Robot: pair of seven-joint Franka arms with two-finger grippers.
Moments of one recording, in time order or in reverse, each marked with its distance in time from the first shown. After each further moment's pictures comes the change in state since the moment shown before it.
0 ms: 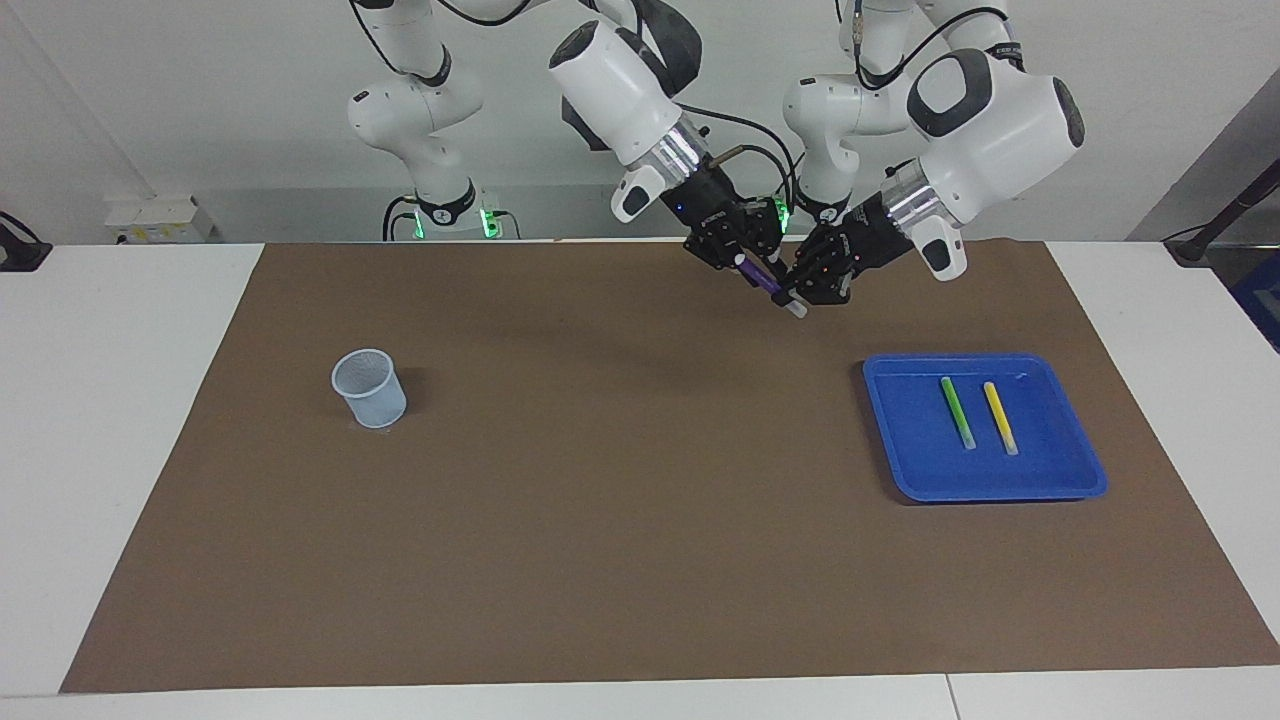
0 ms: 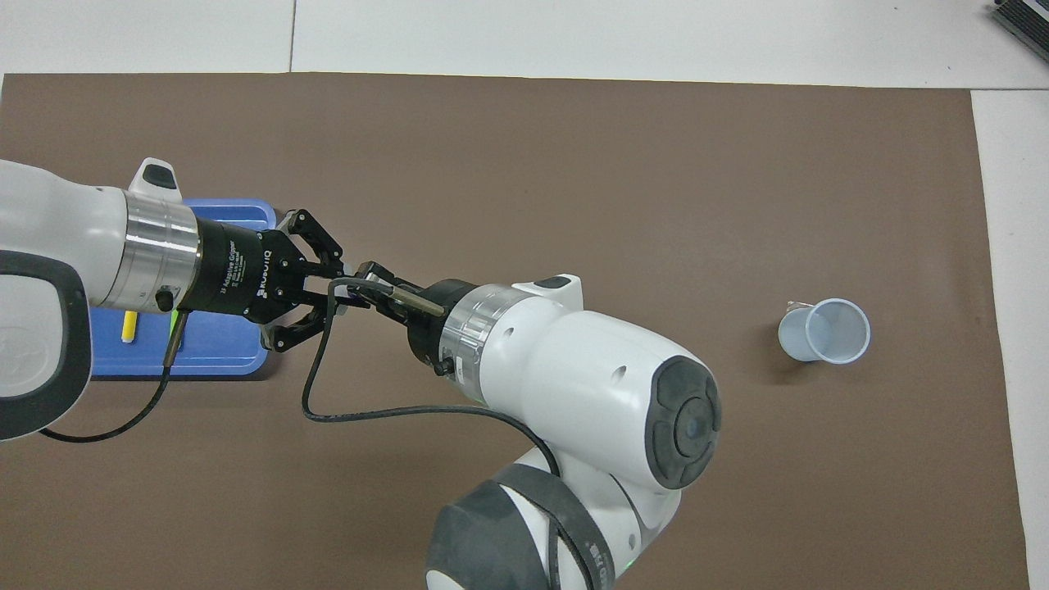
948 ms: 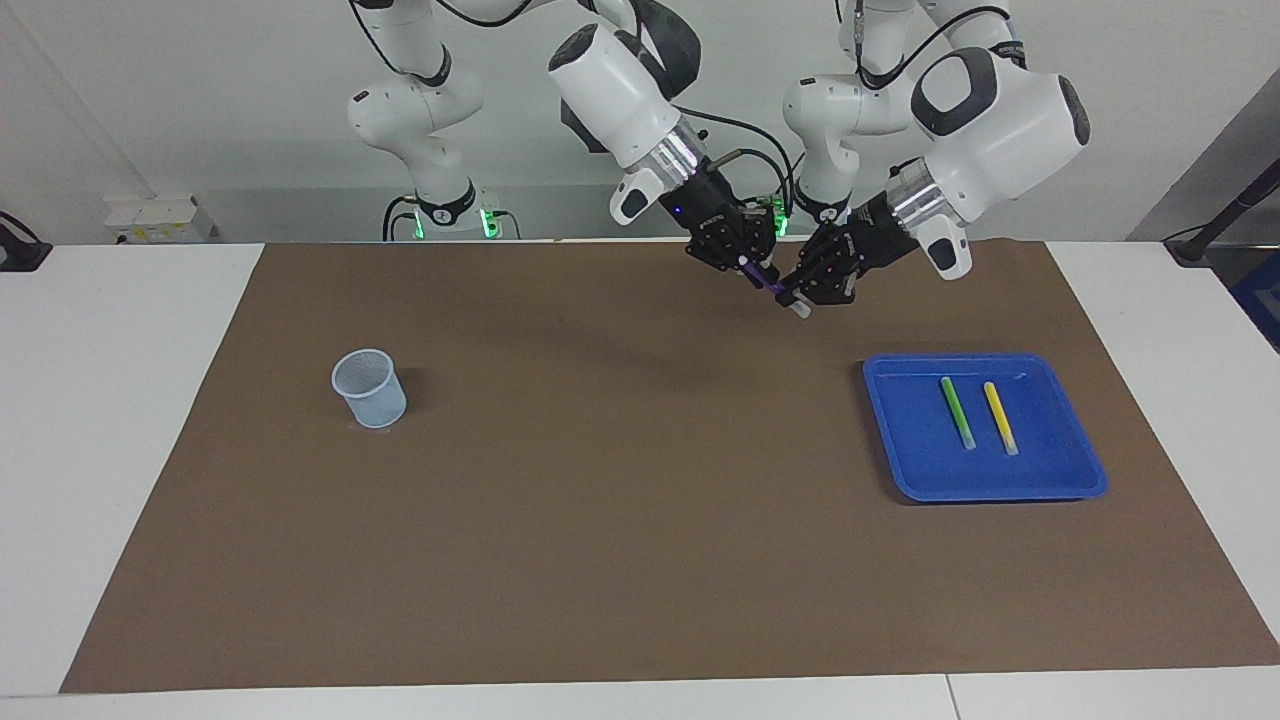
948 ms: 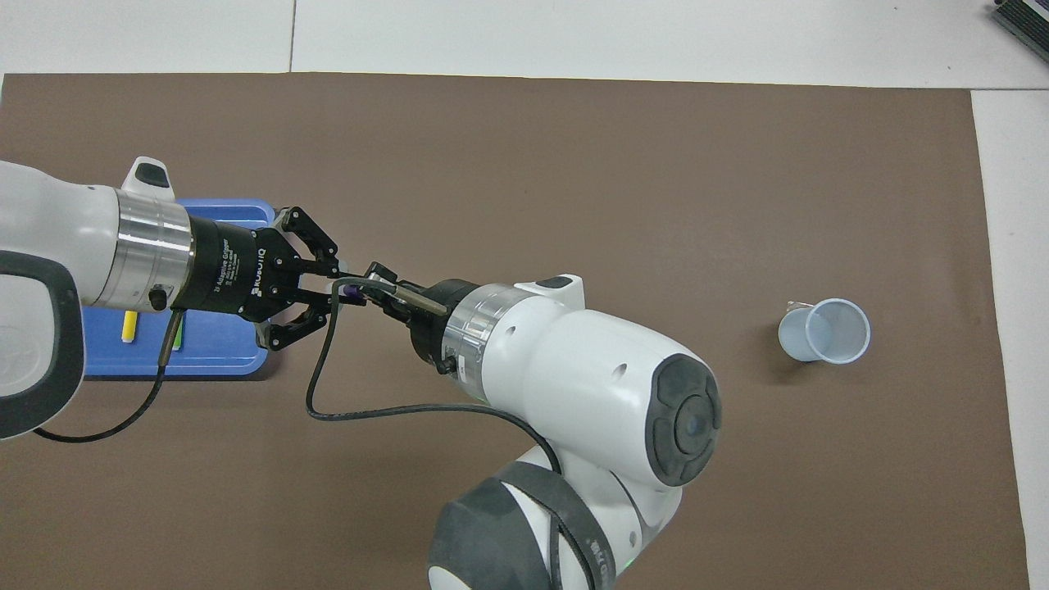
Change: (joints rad) left arm 0.000 -0.002 0.007 0.000 0.000 -0.001 0.000; right arm -0.003 0.000 -0.001 -0.005 0.000 -0.001 0.000
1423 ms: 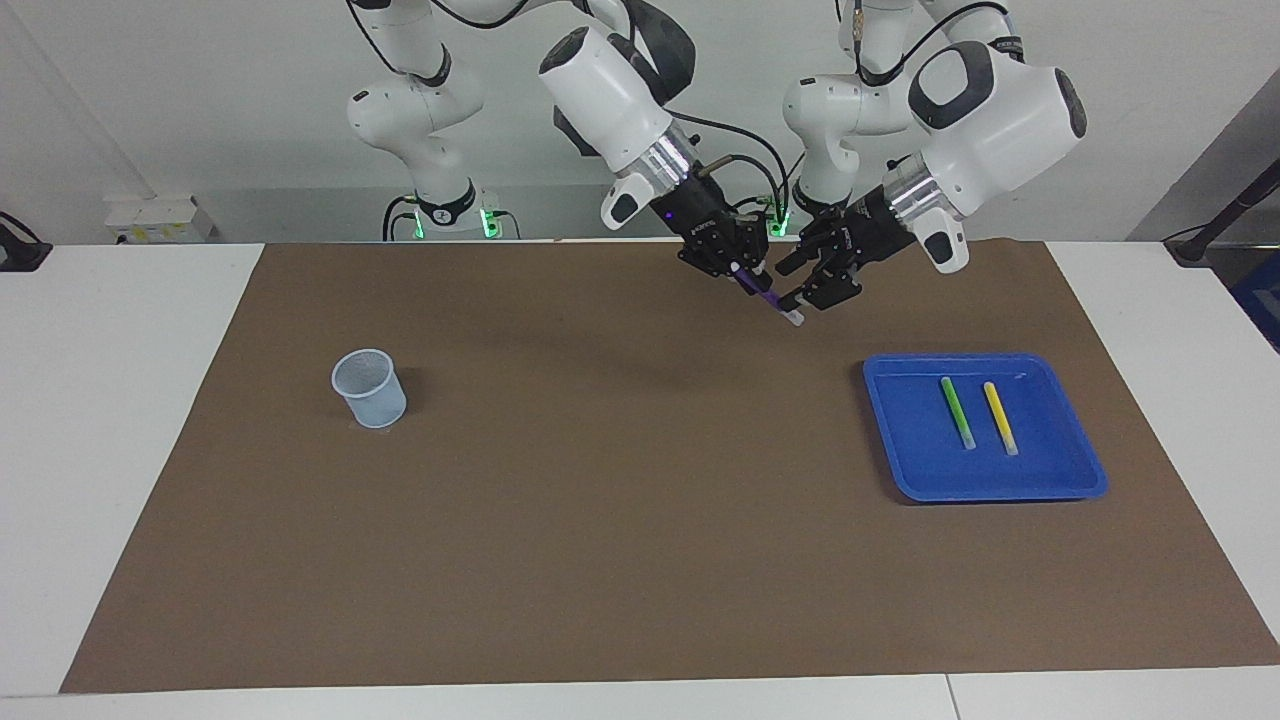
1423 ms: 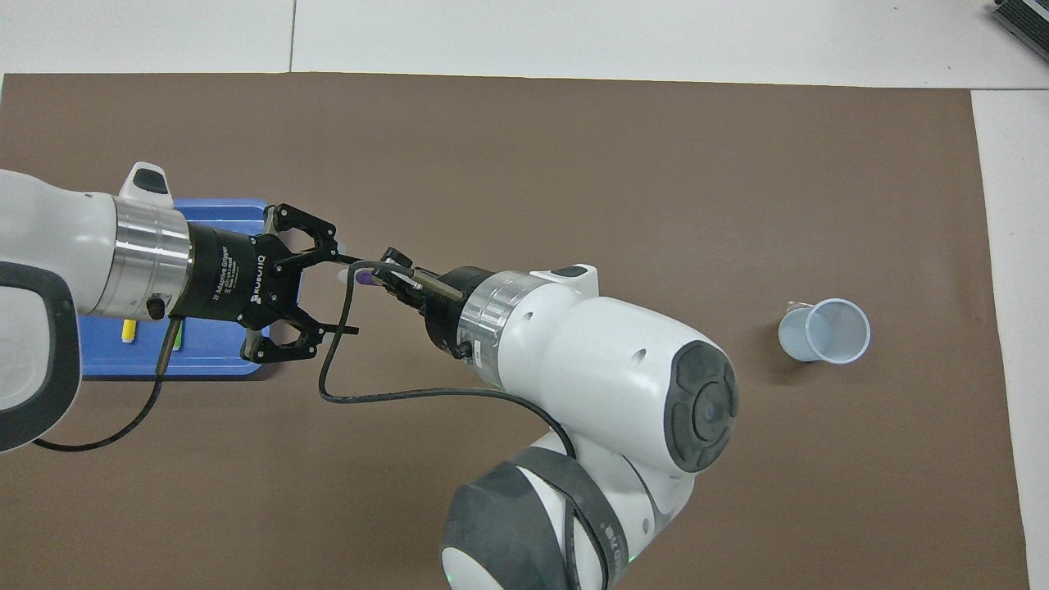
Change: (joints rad) left arm -0.001 -0.027 -0.001 -0.015 0.000 -0.002 -0.003; right arm -0.021 0.000 -0.002 0.001 0.000 0.000 -0.001
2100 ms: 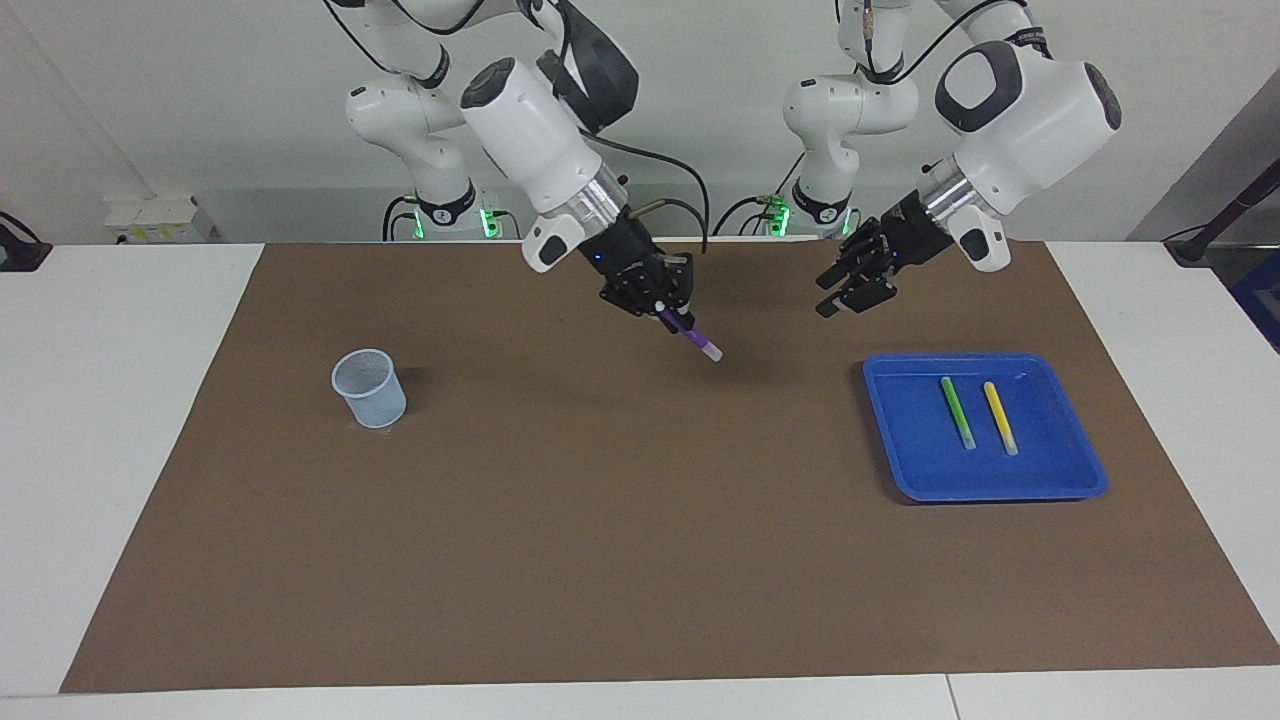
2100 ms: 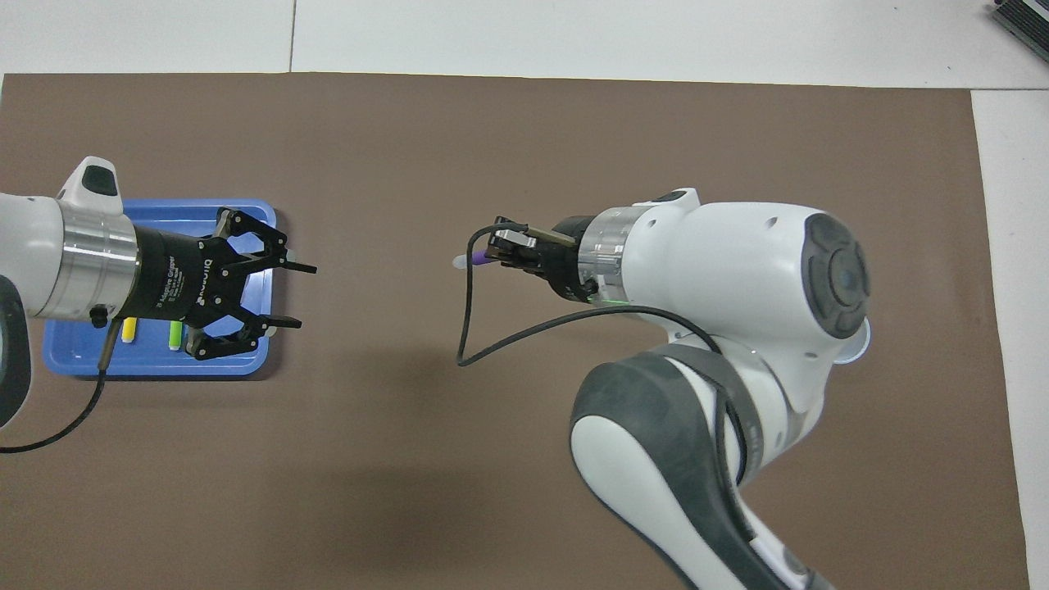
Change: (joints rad) left arm 0.067 -0.015 0.019 -0.029 0.137 -0.012 0.272; right arm -0.213 -0.030 -0.009 0.009 -0.034 -0.332 -0.378
